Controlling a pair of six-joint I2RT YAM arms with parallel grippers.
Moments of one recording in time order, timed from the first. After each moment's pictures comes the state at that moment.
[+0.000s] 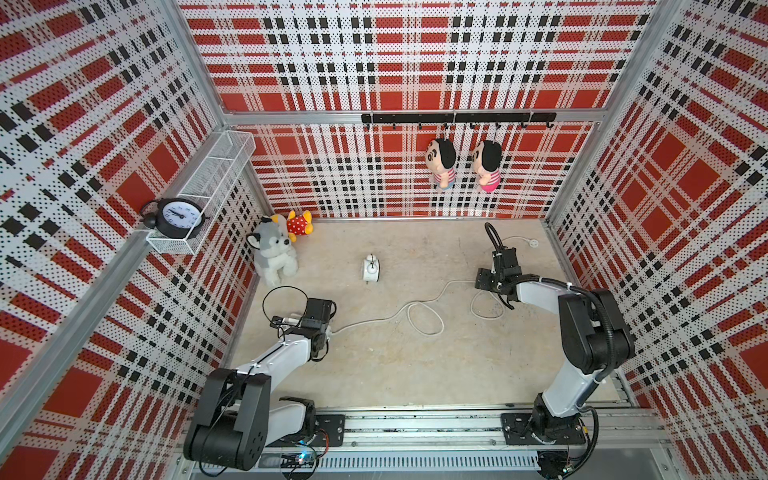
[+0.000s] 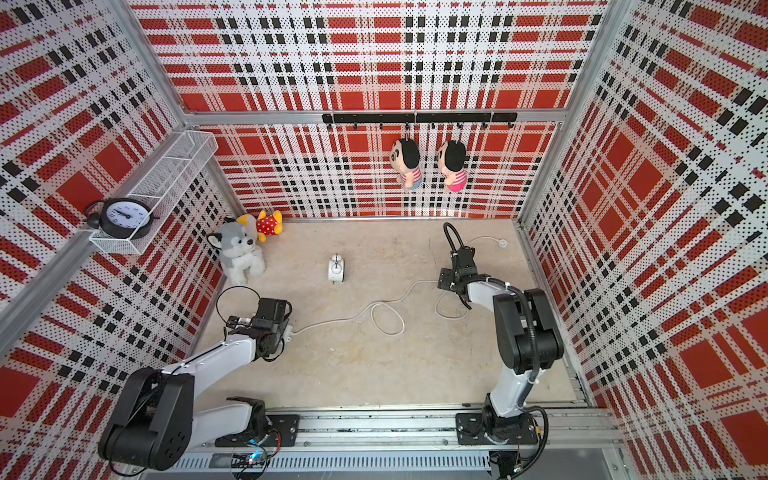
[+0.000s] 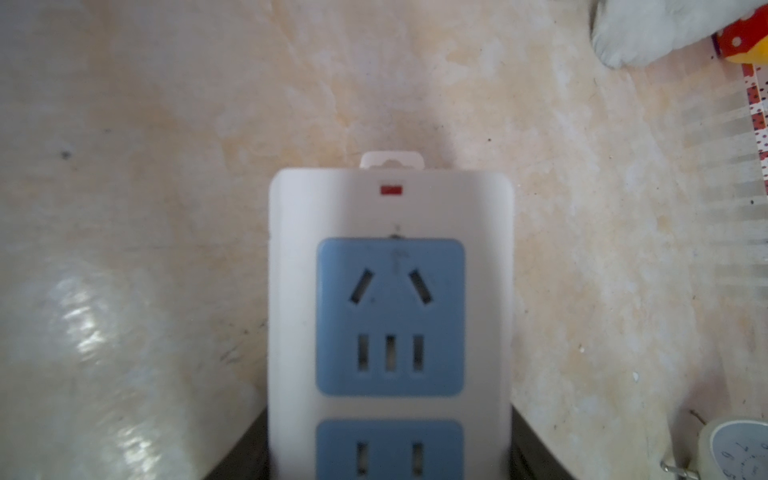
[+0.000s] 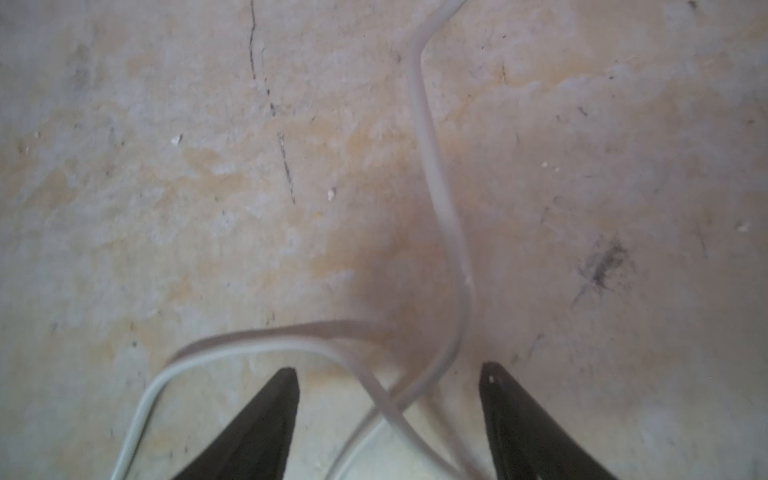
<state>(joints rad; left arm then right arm) -0.15 1.24 0.43 -0.22 -0.44 -1.39 0.17 1.79 1.01 -0.09 0.09 0.38</state>
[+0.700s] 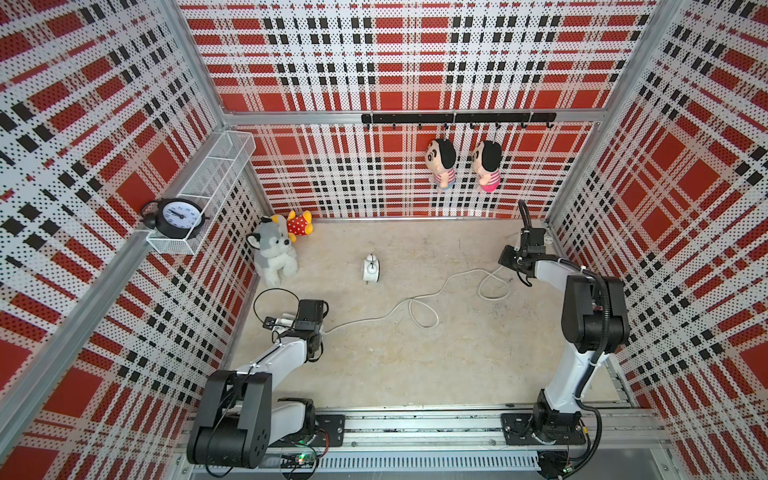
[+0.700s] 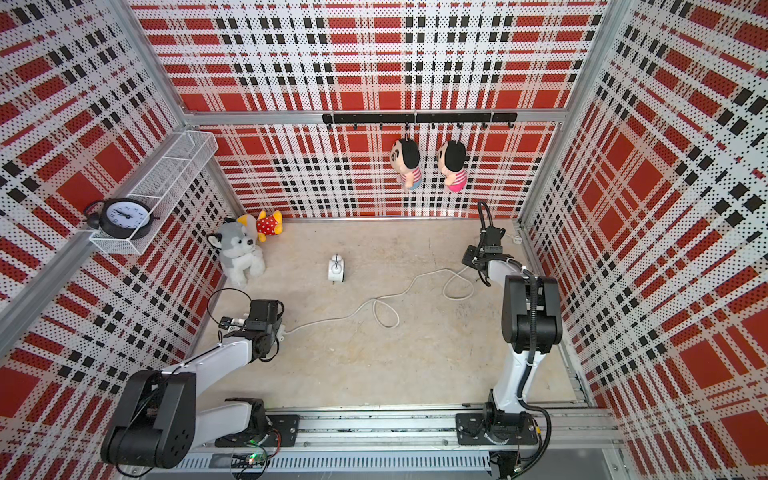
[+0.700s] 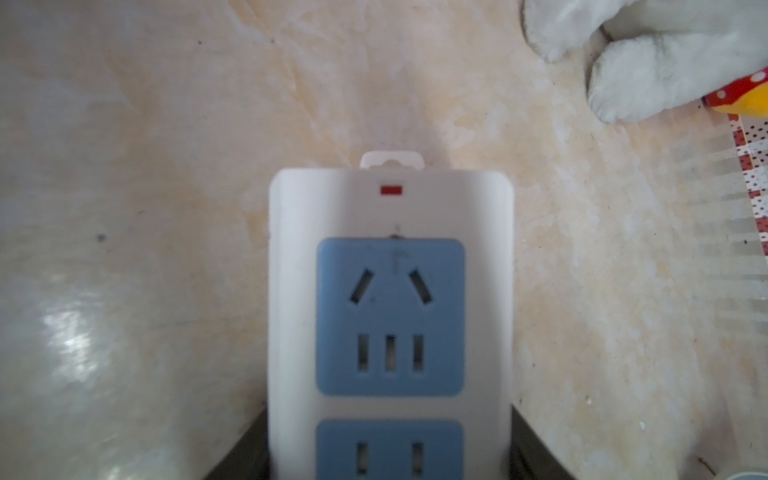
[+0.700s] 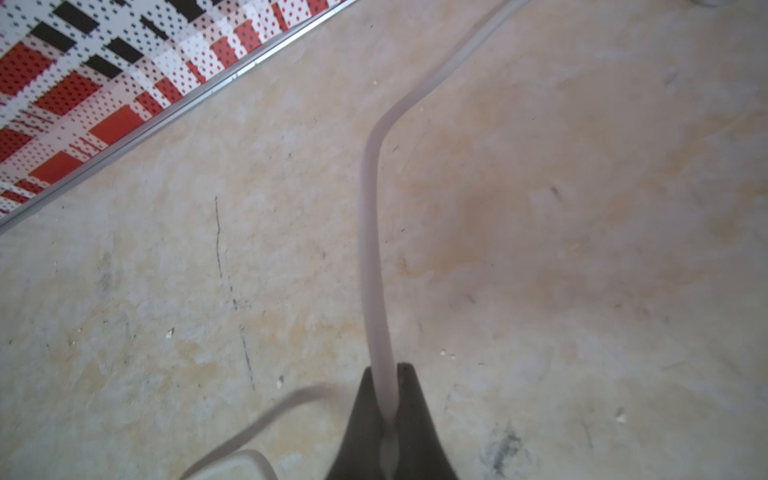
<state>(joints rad) -0.06 1.24 0.40 -0.13 -0.45 -1.30 -0.02 1.93 1.26 -0.14 -0.08 0.37</state>
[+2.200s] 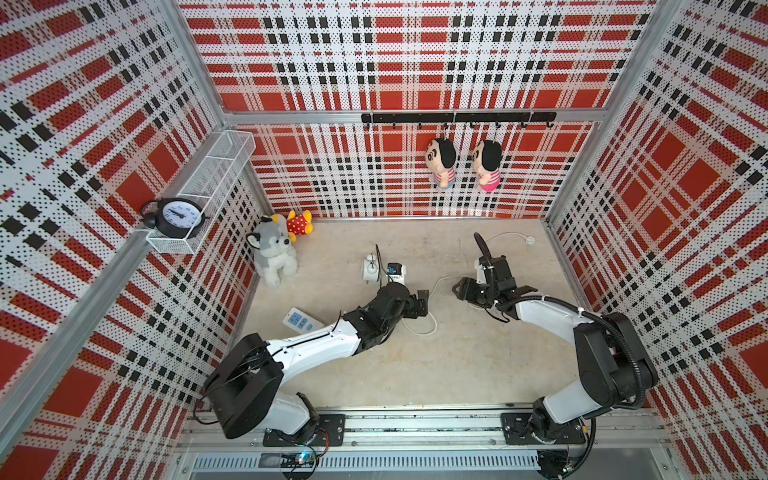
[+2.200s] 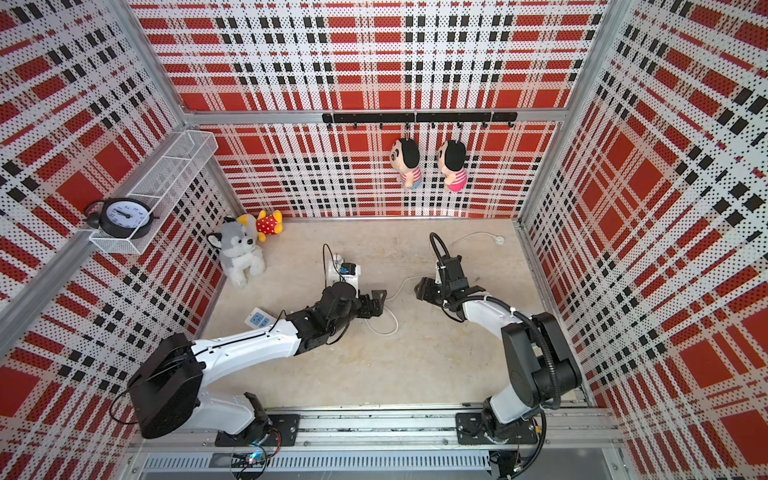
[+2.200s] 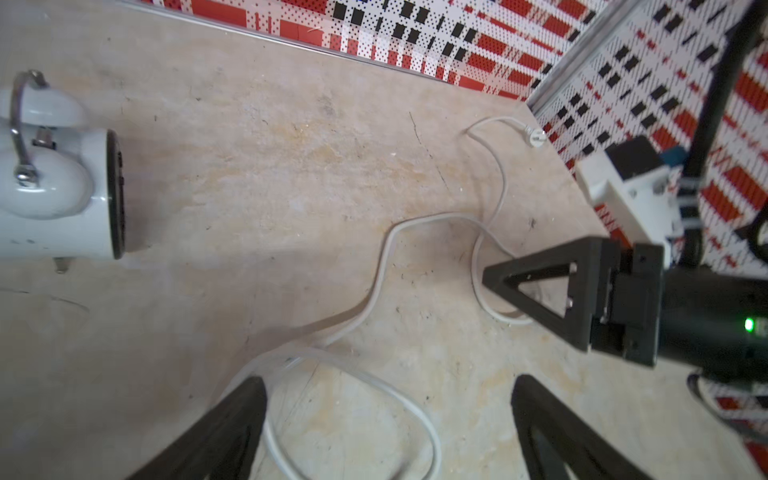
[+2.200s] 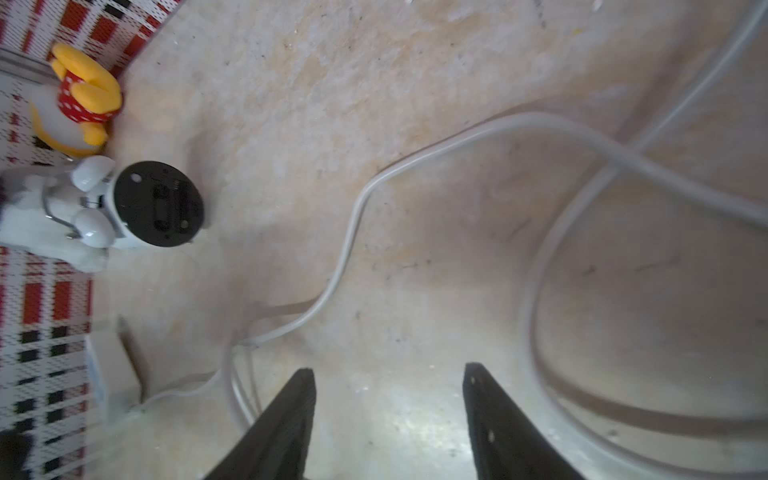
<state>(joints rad) -0.81 1.46 0.80 0.15 -0.22 -0.66 0.34 1.56 0.84 -0.07 -0.22 0.69</state>
